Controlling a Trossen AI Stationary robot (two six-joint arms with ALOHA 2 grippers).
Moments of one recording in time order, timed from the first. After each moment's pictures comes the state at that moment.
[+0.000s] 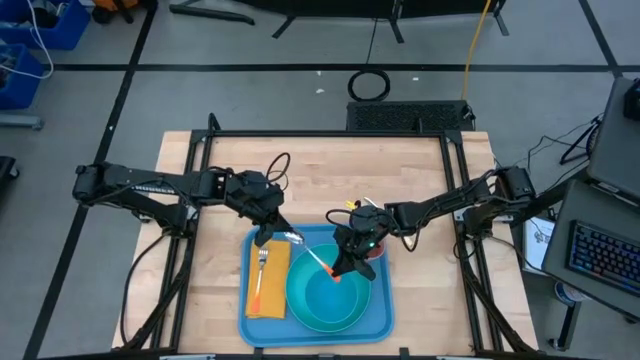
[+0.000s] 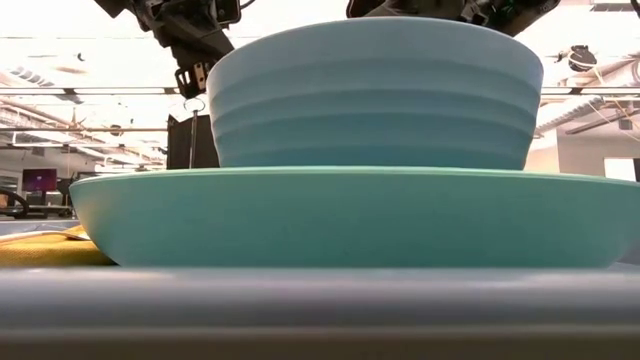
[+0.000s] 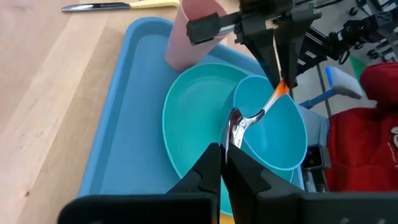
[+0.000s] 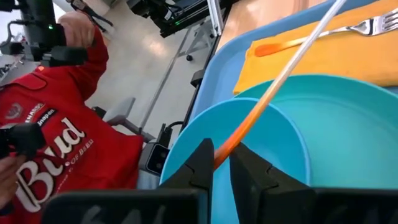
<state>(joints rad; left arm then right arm) 0.02 1.21 0.88 -0.33 0.31 -0.42 0.14 1.64 0.90 0.32 -0.55 0.47</state>
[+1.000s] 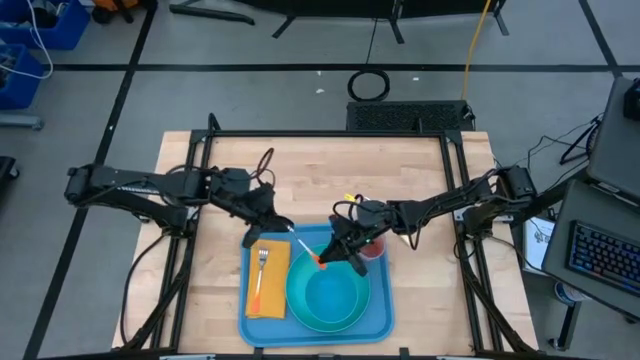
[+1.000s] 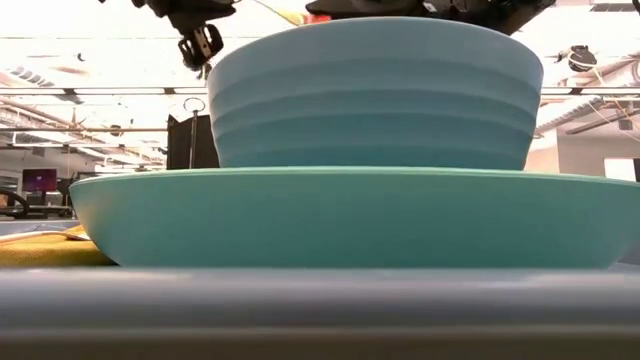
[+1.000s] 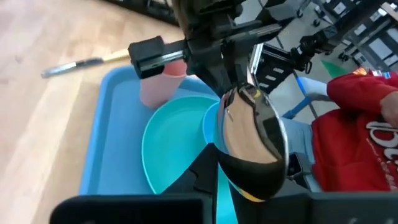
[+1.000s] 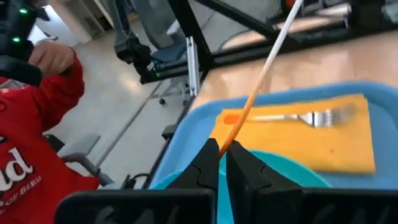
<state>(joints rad) 0.00 1.09 0.87 -0.27 0.32 -0.32 0.16 1.64 0.90 0.46 -0.39 0.35</state>
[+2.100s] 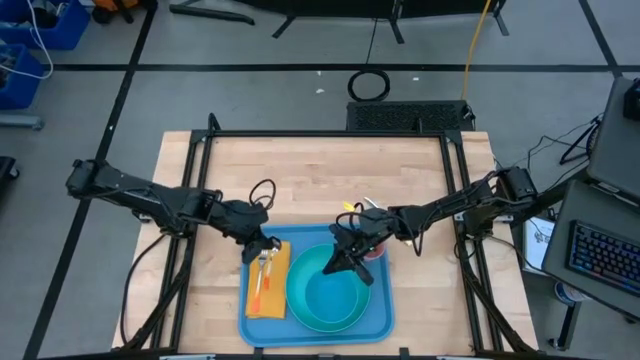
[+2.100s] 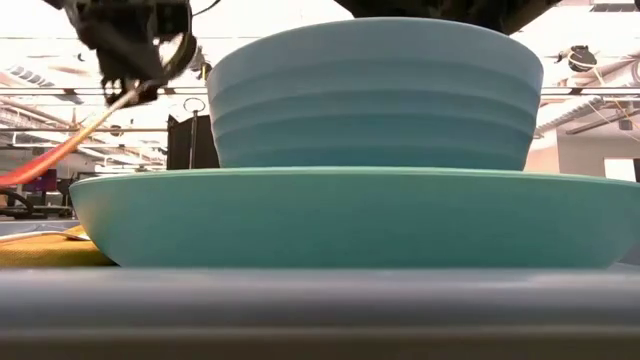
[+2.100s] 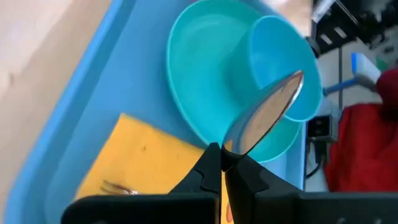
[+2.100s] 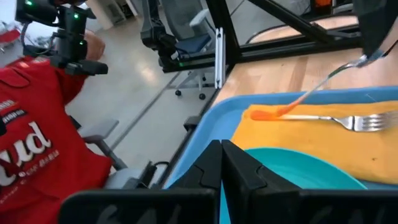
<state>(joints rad) -0.20 1.08 0.73 -0.41 0.13 -0.73 0.19 1.64 0.90 0.48 -0.42 0.31</state>
